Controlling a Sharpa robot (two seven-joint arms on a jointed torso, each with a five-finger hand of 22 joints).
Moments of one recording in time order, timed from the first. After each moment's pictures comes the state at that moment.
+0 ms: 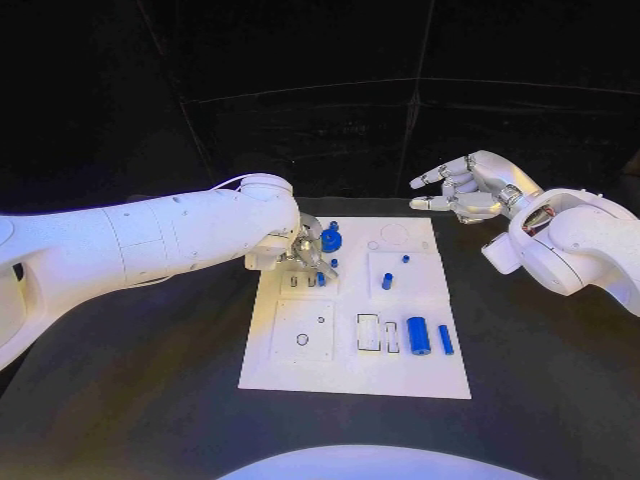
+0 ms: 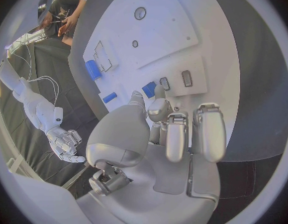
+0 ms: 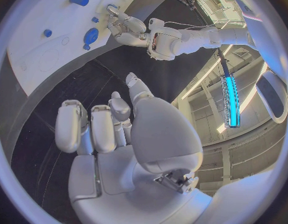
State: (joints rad) left arm 1.36 -0.49 -0.18 1.20 -1.04 0.34 -0.53; left_hand 1.14 0.11 -0.22 0.27 0.05 0.90 0.04 0.64 0.58 1.33 -0.03 1.14 1.07 1.47 -0.08 1.57 1.31 0.08 1.47 0.02 1.41 1.28; right arm 1.30 -0.89 -0.06 1.55 -0.80 -0.37 0.12; right_hand 1.36 0.00 -0.03 -0.01 0.26 0.88 0.16 0.11 0.07 1.27 0.08 1.14 1.11 1.47 0.00 1.35 1.18 0.05 1.36 0.11 1.41 1.27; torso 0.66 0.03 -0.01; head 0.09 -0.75
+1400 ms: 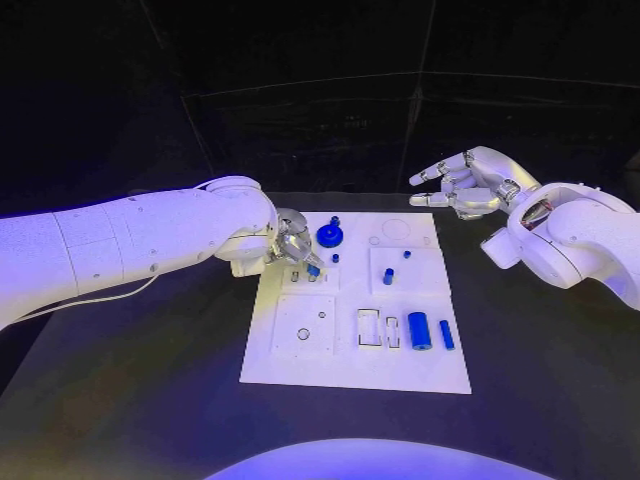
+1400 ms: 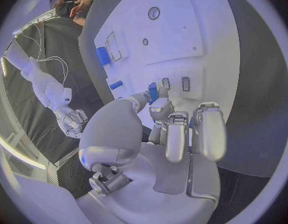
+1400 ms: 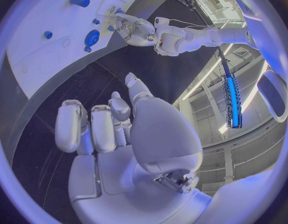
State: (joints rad) left arm 1.35 -0.64 -0.18 1.35 -0.89 0.15 -0.52; left_hand 1.15 -0.02 0.50 0.14 0.12 0.85 0.06 0.64 0.67 1.31 -0.02 1.13 1.03 1.46 -0.09 1.57 1.31 0.08 1.47 0.02 1.40 1.27; right arm 1.30 -0.88 -0.06 1.53 -0.80 -0.34 0.12; right_hand 1.37 0.01 -0.03 -0.02 0.27 0.88 0.16 0.11 0.07 1.27 0.08 1.14 1.11 1.47 0.00 1.35 1.17 0.05 1.36 0.11 1.40 1.27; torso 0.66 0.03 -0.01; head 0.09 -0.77
